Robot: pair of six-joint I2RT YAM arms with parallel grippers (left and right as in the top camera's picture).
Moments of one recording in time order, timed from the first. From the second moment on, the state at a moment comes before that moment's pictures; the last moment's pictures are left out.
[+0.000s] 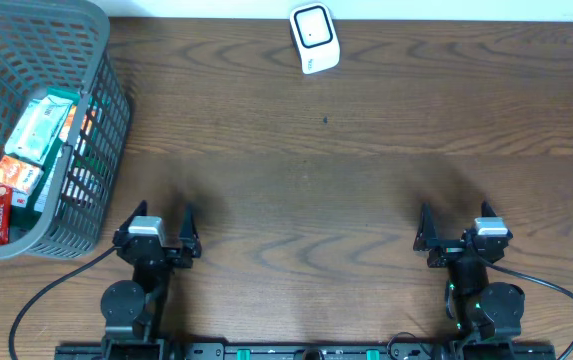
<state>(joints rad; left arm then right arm) -0.03 0.01 0.03 -0.11 0.10 -0.10 0.06 0.01 0.01 -0.07 0.02 0.06</state>
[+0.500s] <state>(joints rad) -0.03 0.29 0.81 -0.77 0.21 -0.27 0.06 0.02 0.01 -0.07 0.02 0.06</state>
